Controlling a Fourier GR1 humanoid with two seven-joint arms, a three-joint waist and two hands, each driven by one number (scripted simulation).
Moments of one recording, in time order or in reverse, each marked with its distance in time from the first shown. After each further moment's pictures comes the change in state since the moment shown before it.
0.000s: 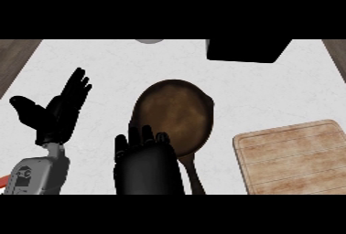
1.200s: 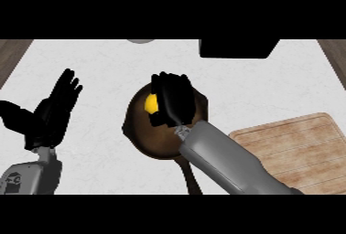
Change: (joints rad) left arm 0.030 0.005 0.036 -0.047 0.006 0.009 0.009; right arm -0.075 0.011 -0.290 0.665 -0.187 -0.538 -0.398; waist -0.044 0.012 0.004
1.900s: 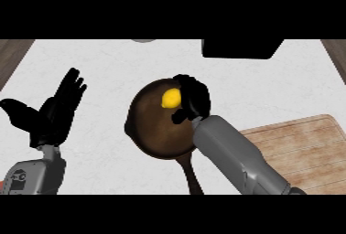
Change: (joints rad) left arm -0.015 -0.010 -0.009 0.021 -0.007 -0.008 -0.008; right arm -0.011 0.001 -0.054 0.381 -0.343 -0.153 -0.189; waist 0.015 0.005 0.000
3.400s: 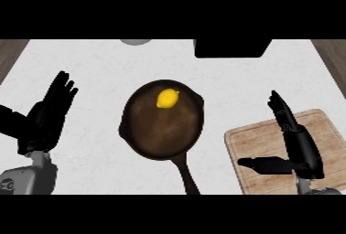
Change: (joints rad) left arm 0.042 0.009 0.028 -0.063 0.002 0.005 0.041; right arm 0.832 -0.338 -0.430 -0.898 -0.657 0.328 -0.670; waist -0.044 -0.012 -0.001
